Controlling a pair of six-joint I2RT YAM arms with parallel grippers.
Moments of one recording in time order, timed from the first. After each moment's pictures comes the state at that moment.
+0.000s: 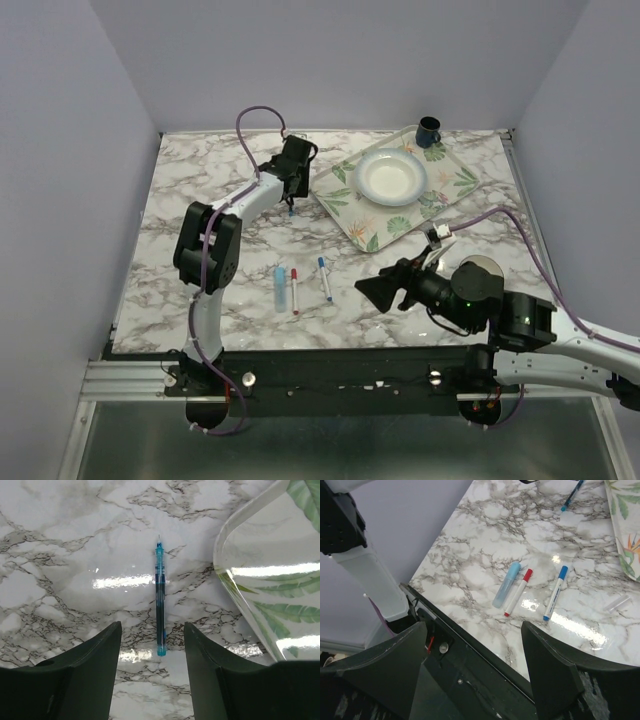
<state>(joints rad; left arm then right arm) -0.43 2.05 1.61 -0.40 -0.32 -0.26 1.26 0.70 0.83 -0.35 0.42 0.65</state>
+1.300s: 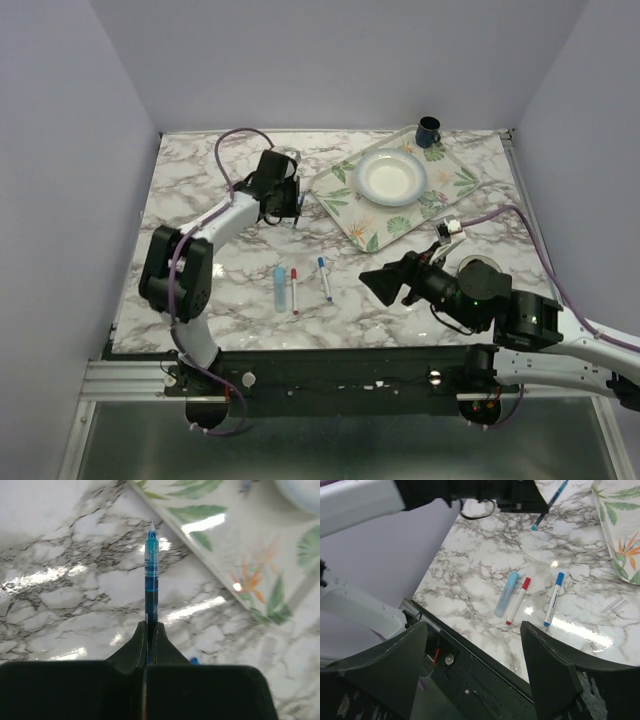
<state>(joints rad) -0.39 1.82 1.30 -0.34 0.10 -0.31 1.26 0.69 0.87 -0.37 0.46 0.69</state>
